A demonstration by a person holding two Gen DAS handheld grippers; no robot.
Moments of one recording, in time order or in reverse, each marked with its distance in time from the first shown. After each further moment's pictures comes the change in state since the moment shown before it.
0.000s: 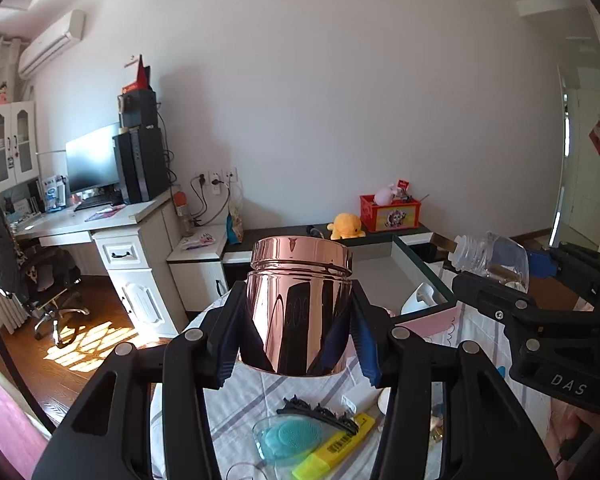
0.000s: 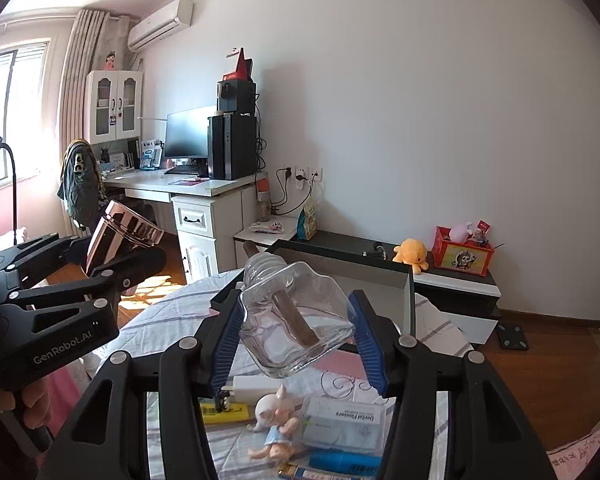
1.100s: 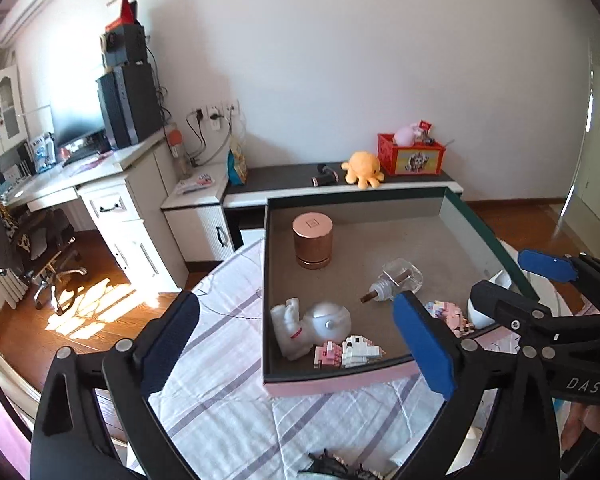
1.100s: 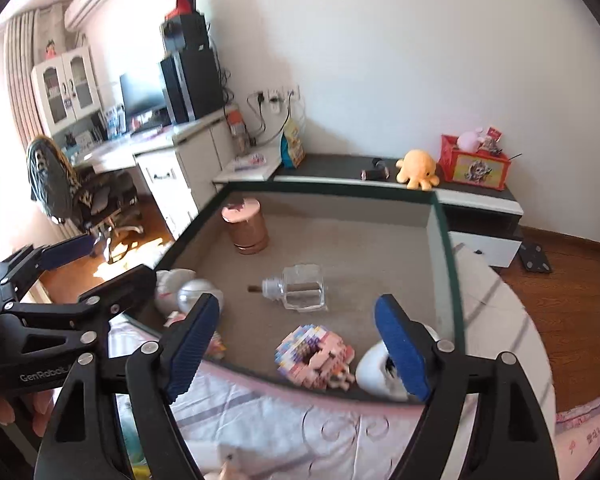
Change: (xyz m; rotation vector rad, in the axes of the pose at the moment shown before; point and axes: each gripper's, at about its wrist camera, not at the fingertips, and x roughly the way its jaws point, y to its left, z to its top) left arm 0.122 0.020 0.004 -0.018 0.198 0.050; right arm 0.142 -0.052 -0.012 0.185 0.257 0.009
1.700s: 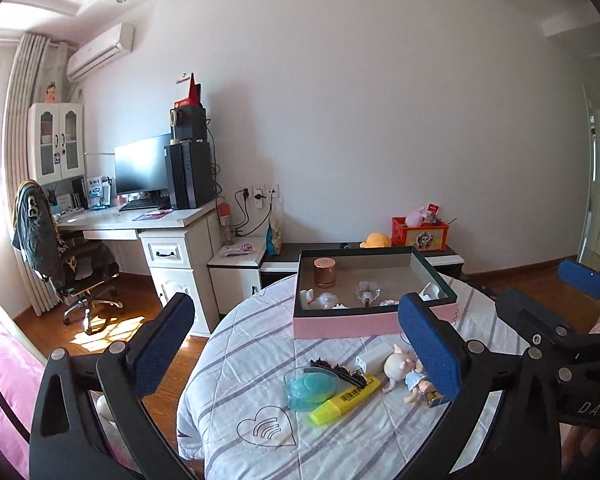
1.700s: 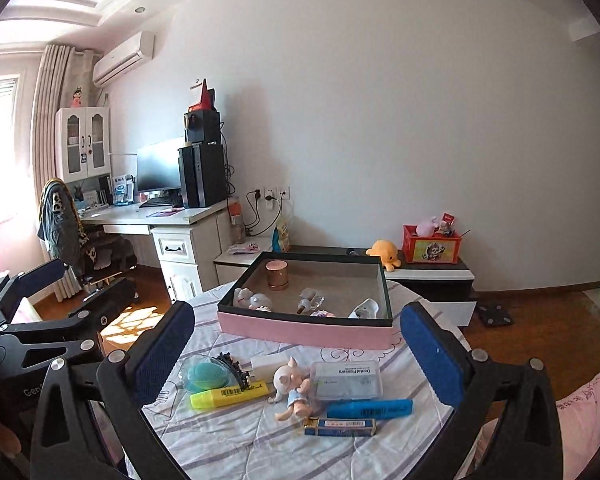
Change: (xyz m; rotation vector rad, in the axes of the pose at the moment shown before) left arm -0.229 -0.010 -0.089 -0.066 -0.311 0.105; right arm -0.221 0.075 -0.091 -0.041 -0.366 -0.104
